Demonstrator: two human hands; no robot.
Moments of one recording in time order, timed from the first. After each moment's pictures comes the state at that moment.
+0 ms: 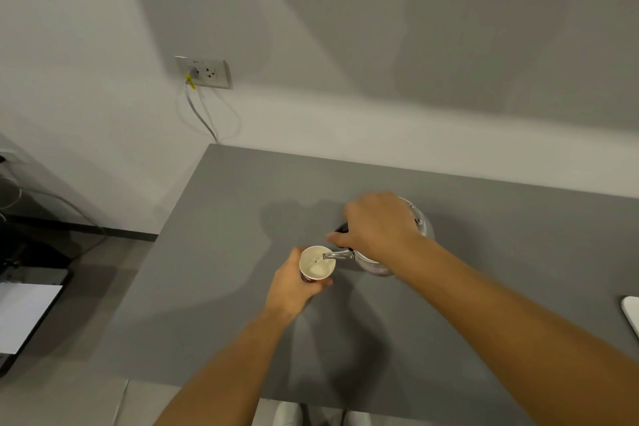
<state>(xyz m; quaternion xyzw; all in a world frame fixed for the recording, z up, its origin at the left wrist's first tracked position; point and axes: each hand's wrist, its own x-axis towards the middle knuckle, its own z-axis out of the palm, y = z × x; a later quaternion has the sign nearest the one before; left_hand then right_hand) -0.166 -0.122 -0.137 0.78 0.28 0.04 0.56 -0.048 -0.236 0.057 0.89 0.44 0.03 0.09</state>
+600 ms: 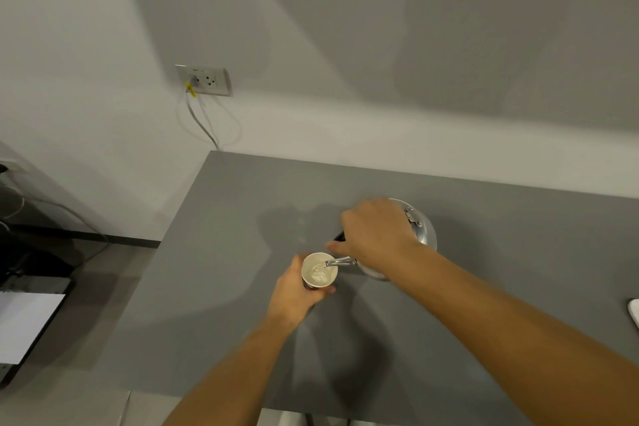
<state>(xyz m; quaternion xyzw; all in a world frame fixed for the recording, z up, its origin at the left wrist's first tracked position) -0.165 -0.122 -0.138 0.78 0.28 0.04 0.56 -0.055 -0.231 0.062 0.88 0.45 0.05 0.15</state>
